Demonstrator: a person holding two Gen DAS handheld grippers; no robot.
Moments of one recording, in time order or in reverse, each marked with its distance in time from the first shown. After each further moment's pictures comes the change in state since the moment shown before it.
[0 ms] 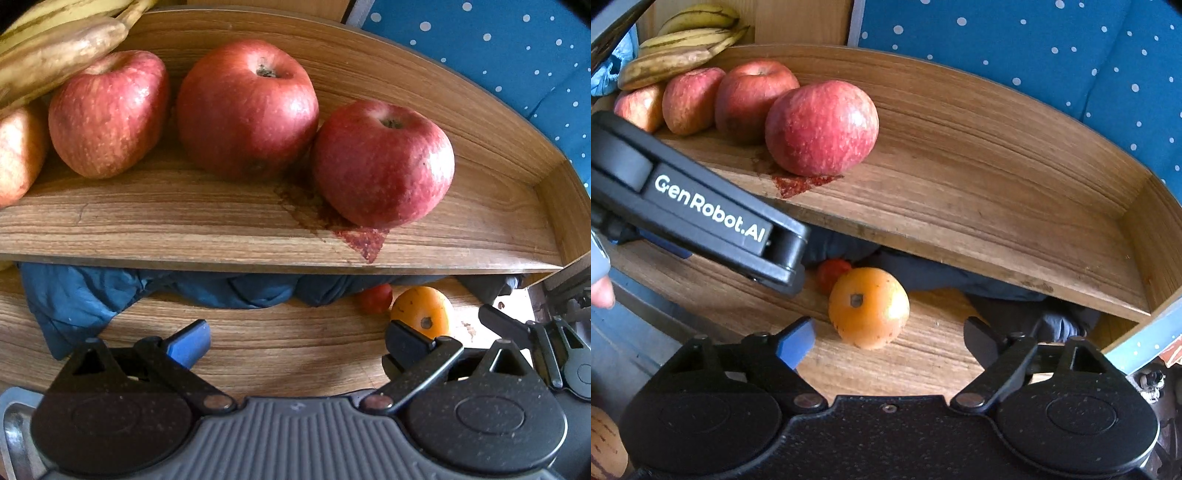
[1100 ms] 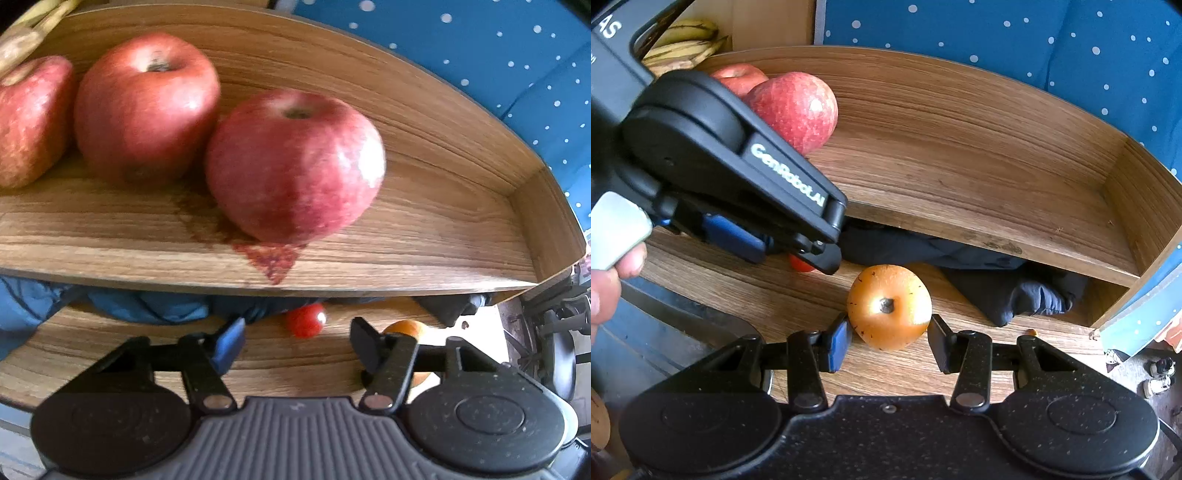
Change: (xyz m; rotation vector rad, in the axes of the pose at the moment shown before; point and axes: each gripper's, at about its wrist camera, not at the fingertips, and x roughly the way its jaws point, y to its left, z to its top) left arm 0.028 -0.049 0.007 -0.010 -0.010 -0.085; right arm 0.010 -0.030 -0.014 0.065 -0.021 0.010
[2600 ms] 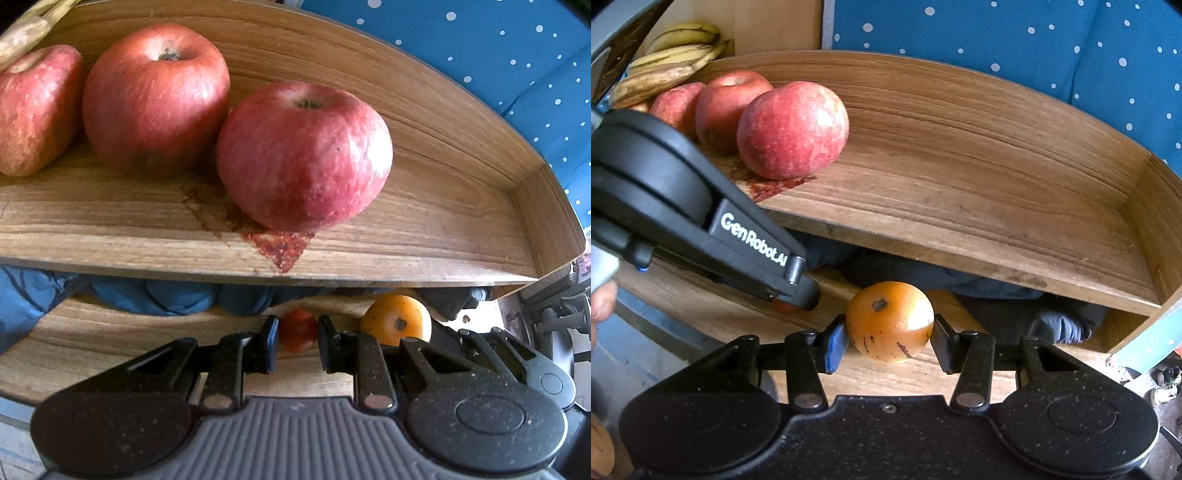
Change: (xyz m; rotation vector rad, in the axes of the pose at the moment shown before) left arm -0.008 0.009 0.000 -0.005 0.028 -0.004; right arm -0.010 0.007 -0.010 -0.005 -0.009 0.028
